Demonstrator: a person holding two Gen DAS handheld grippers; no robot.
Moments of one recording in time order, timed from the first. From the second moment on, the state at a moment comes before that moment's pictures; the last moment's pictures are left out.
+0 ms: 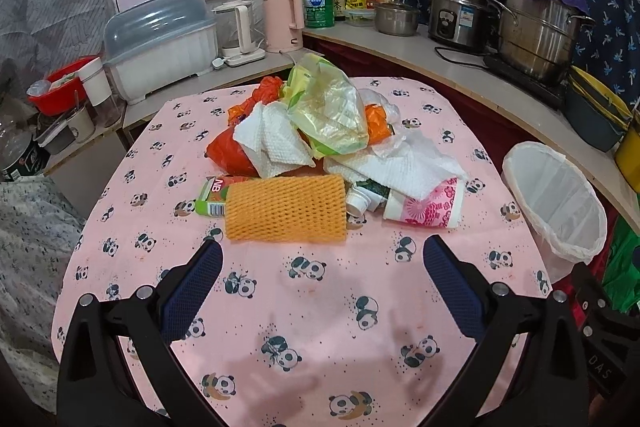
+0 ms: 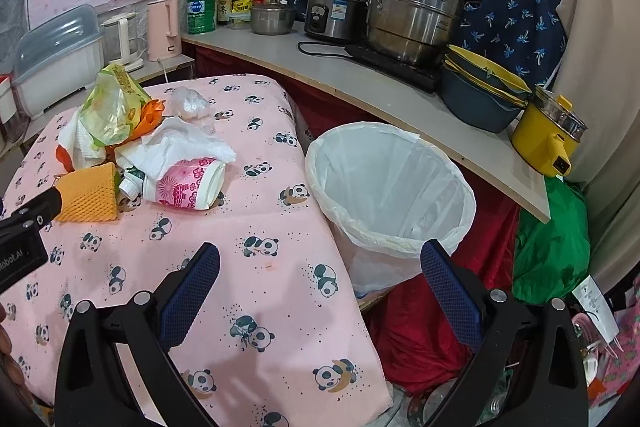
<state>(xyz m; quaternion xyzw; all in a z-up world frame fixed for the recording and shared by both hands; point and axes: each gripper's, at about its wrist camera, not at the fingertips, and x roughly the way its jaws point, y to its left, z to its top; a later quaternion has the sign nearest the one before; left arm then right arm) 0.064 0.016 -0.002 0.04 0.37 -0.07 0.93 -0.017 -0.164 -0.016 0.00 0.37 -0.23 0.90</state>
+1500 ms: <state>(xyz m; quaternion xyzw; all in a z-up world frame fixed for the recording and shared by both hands) 0.186 0.012 0.051 -0.02 0.33 -0.12 0.94 0.095 -0.155 -0.025 0.06 0.38 -0.16 0.91</state>
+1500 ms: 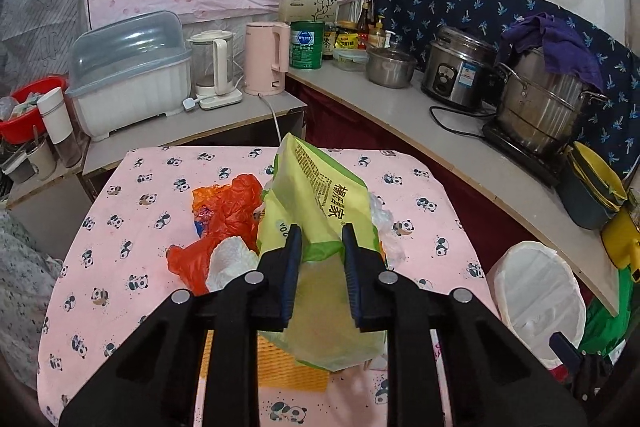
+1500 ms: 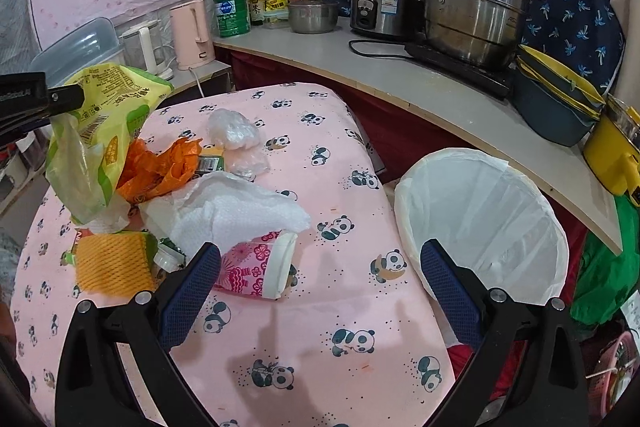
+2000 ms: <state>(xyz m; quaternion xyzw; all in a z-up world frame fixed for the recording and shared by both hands) 0.176 0.035 0.018 -0.04 0.38 -0.11 0.92 0.158 -0.117 -0.056 0.05 0.42 -0.09 0.90</state>
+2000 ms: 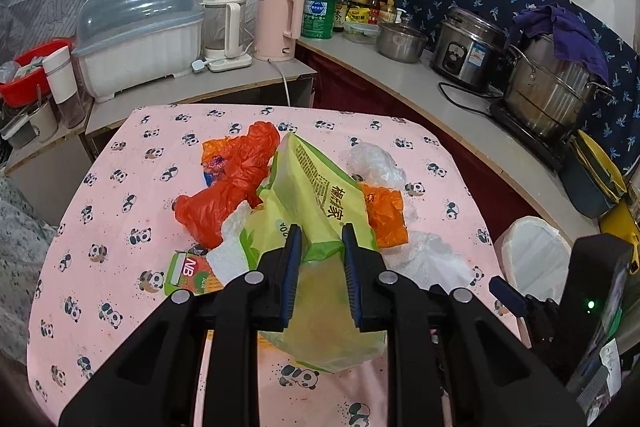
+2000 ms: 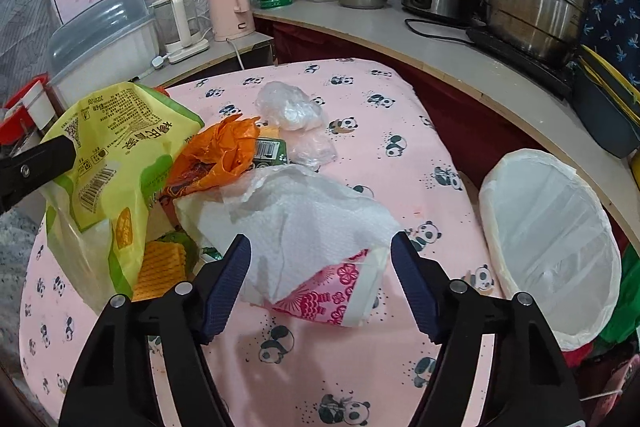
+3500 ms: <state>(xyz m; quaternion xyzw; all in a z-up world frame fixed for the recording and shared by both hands) 0.075 -0.090 0.093 0.01 0.31 -0.25 0.92 0.038 -0.242 0.066 0.12 0.27 -0.20 0.93</state>
